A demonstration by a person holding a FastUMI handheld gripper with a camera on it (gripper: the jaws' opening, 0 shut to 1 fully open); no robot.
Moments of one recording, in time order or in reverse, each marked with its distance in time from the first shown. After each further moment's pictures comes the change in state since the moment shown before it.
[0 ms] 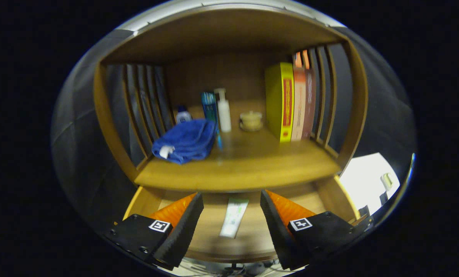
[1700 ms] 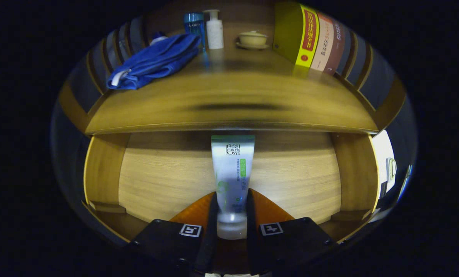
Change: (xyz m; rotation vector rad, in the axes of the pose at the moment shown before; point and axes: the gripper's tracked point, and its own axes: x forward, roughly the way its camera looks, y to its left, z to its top) arm -0.006 -0.028 0.003 -0.059 0.416 -0.041
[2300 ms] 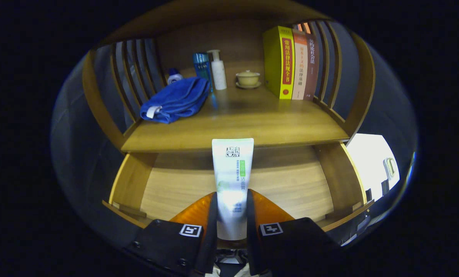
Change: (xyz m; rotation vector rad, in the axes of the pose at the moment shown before) arm -0.195 -0.052 -0.026 0.036 -0.297 0.060
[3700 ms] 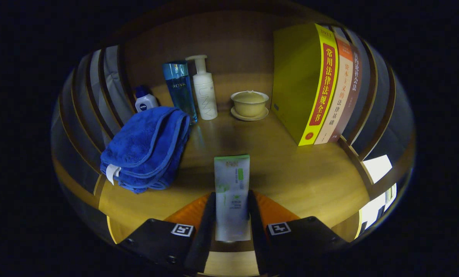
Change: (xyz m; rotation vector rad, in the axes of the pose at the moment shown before) arm 0.103 -0.036 0.163 -0.003 0.033 -0.090
